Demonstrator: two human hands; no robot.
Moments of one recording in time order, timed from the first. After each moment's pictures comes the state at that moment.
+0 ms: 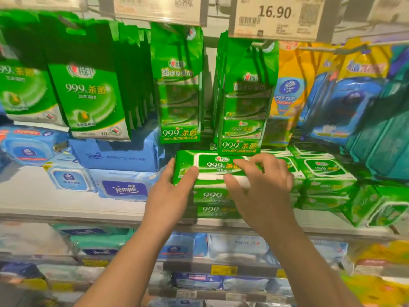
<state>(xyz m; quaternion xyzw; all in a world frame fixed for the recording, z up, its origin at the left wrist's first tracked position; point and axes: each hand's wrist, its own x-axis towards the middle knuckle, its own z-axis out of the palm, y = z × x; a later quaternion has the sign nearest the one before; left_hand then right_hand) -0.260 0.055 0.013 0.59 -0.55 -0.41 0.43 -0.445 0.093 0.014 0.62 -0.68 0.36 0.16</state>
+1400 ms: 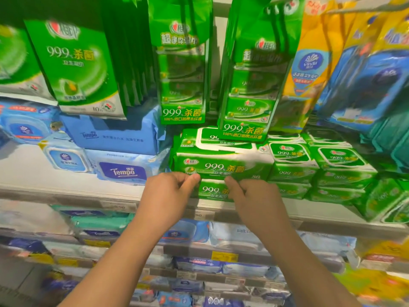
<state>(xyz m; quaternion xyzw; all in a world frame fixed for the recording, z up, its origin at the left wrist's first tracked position) -0.248 0.045 -0.019 0.57 -0.72 -0.23 0.33 -0.450 0.082 -0.029 0.64 -0.71 0.30 -0.07</state>
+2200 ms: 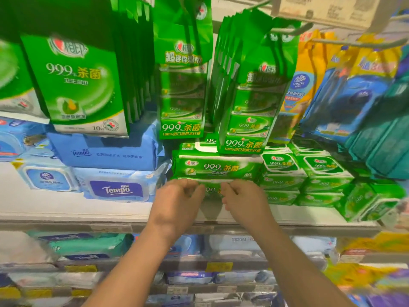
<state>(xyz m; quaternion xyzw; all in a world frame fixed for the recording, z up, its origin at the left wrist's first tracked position) -0.260 0.025 -0.021 0.54 -0.70 -0.32 0.34 -0.432 0.056 -0.026 0.54 -0.76 0.33 -0.15</state>
